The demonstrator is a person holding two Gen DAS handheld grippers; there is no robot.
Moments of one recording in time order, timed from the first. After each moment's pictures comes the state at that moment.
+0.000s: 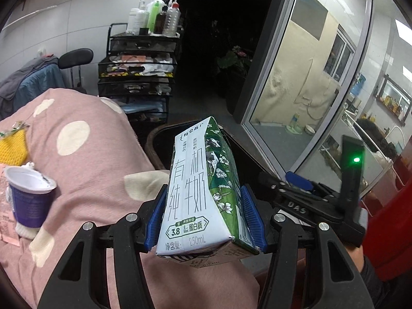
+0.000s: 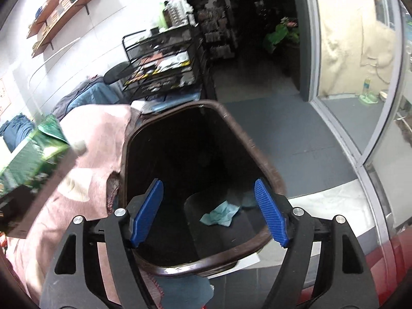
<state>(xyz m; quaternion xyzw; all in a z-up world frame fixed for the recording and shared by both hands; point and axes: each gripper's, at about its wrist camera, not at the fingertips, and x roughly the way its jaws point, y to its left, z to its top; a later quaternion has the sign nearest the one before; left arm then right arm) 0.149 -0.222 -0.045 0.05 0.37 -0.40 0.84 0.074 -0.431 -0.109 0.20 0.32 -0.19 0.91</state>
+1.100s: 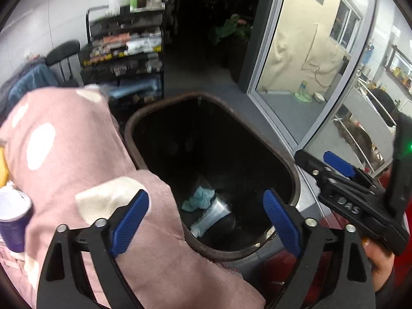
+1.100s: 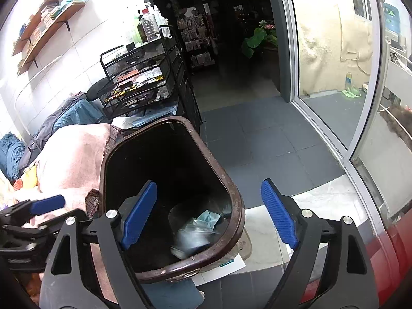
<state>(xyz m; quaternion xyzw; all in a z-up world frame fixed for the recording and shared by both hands) 0.163 -0.280 -0.064 0.12 0.41 -0.37 0.82 0.058 -0.463 -0.103 0.22 0.30 -0.23 0.90</state>
